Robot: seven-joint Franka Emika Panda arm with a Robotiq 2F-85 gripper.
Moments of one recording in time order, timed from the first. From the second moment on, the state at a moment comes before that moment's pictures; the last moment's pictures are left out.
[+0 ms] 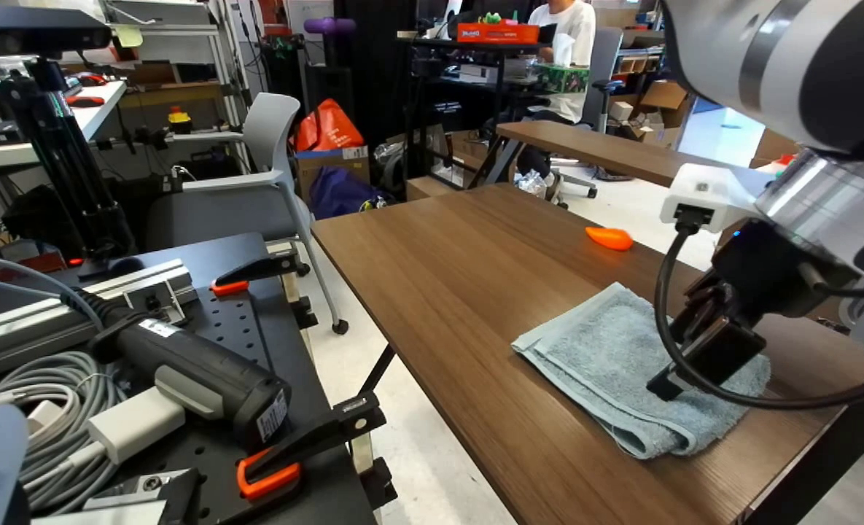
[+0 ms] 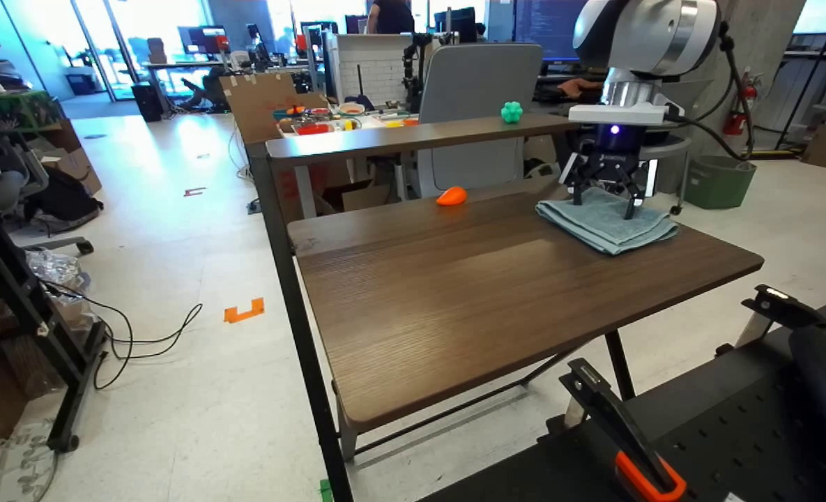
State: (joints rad) arm -0.22 1.07 -0.14 -1.20 0.29 1.96 0.62
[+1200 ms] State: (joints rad) arm -0.03 1.05 -0.18 -1.27 0.15 2.12 0.69
